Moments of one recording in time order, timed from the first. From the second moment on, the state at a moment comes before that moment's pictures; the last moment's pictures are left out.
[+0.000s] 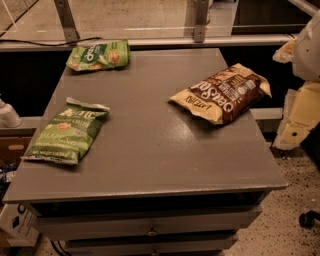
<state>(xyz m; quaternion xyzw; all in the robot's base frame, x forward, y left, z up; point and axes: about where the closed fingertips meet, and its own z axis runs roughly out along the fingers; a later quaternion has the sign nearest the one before) 0.438 -0.217 0.976 -0.60 0.78 -0.03 0.16</state>
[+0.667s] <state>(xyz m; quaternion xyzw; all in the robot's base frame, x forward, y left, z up) 0.438 -0.206 0.978 -0.61 0.77 -0.03 0.17</state>
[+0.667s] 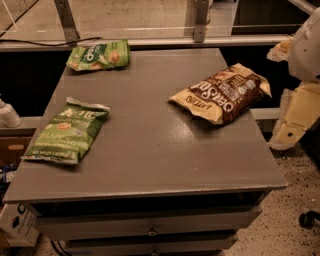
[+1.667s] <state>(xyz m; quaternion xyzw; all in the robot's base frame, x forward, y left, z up) 0.437 -0.047 0.982 -0.68 0.68 0.05 0.29</state>
